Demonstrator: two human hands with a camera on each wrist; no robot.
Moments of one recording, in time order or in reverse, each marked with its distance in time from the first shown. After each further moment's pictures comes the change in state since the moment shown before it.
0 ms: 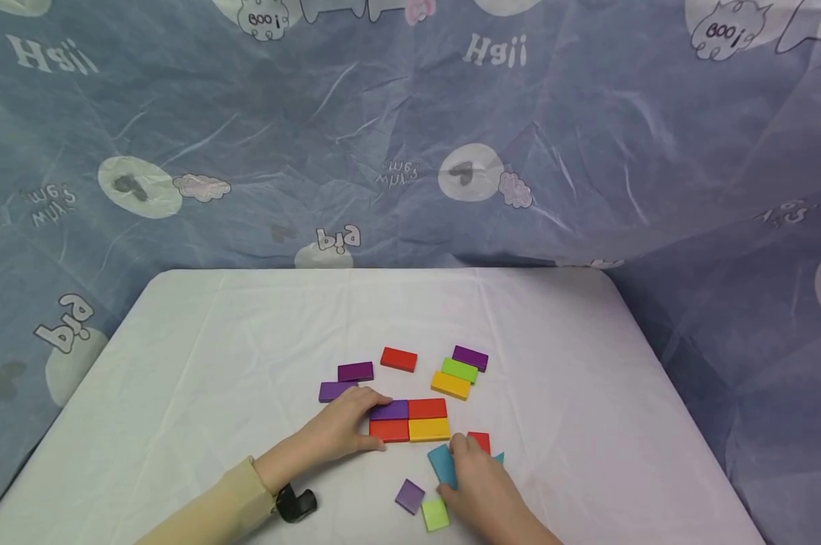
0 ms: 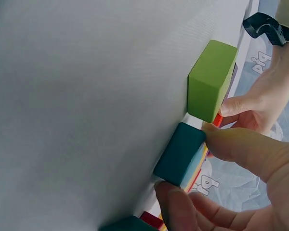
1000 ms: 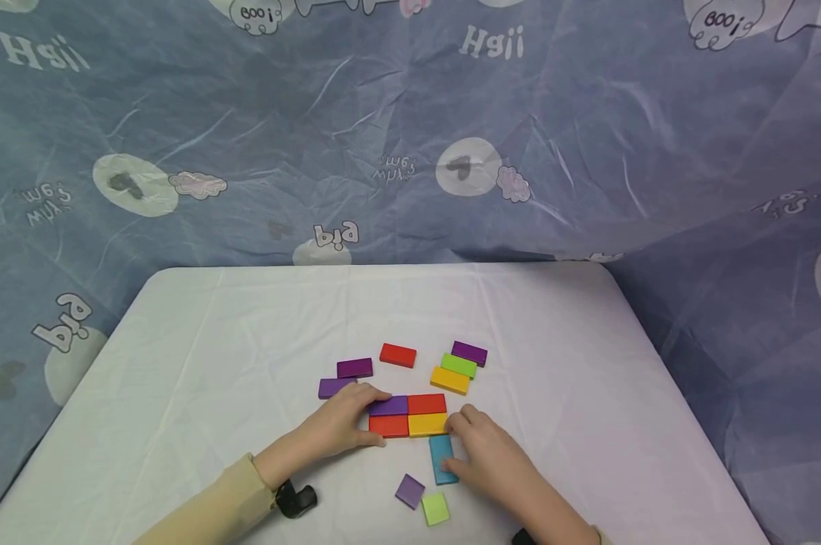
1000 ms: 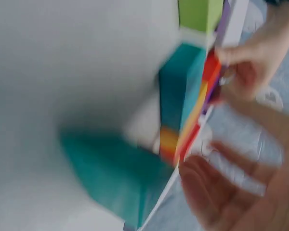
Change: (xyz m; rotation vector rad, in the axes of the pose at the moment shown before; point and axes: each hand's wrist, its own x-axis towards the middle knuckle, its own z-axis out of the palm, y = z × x) left_hand 0.001 -0.001 0.000 -0.004 -0.013 -0.004; right_hand 0.008 0.008 -0.028 -0.028 0.097 -0.216
